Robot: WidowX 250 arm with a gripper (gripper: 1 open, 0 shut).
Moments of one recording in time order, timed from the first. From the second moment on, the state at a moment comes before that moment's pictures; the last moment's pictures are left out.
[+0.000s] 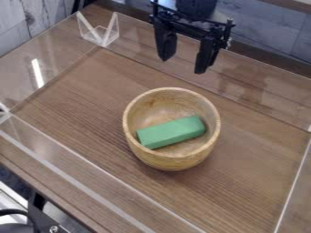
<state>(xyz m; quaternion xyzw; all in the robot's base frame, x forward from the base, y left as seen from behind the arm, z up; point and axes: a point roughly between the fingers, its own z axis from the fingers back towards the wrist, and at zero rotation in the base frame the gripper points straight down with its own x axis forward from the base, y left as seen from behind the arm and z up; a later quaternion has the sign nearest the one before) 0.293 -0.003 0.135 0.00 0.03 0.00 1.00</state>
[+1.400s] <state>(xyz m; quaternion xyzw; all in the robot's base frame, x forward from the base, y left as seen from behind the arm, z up) 0.264 -0.005 0.071 0.01 -0.01 -0.22 0.98</state>
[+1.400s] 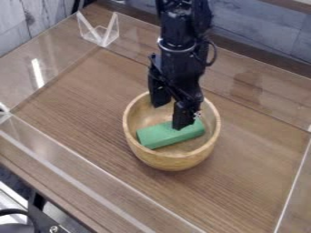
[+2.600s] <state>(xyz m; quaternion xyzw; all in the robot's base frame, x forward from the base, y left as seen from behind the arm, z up) 0.255 0.017 0.047 0.00 -0.04 -0.18 0.98</state>
